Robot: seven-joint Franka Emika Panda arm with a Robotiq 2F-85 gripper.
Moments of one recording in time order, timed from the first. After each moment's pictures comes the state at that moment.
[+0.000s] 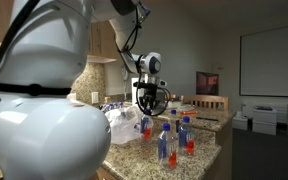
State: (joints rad) arm 0.15 0.19 0.13 -1.90 0.13 2.04 0.14
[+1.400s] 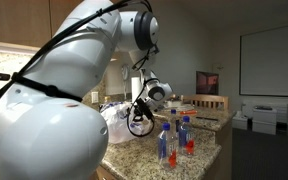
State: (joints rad) arm 0.07 0.54 0.22 -1.74 0.89 1.89 -0.63
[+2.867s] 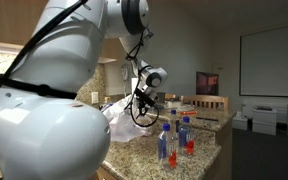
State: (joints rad) arm 0.13 0.36 0.17 -1.81 0.68 1.96 -0.50
